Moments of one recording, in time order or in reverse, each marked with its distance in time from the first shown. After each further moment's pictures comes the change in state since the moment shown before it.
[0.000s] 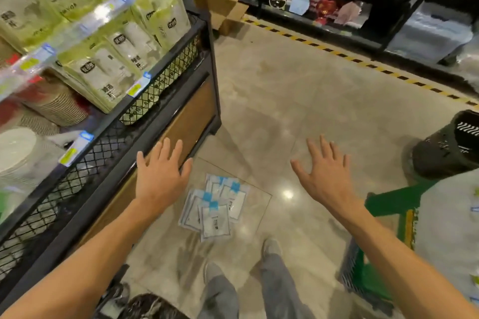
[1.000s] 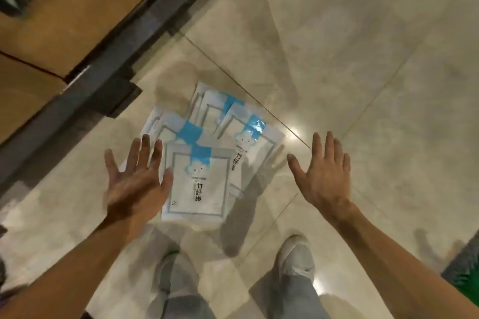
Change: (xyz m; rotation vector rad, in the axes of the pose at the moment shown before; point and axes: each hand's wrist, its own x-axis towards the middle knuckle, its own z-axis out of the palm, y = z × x) left_hand 0.127 -0.053 0.680 0.173 -0.310 -0.165; right_hand 0.194 0.024 0.668 -0.166 -0.340 -0.054
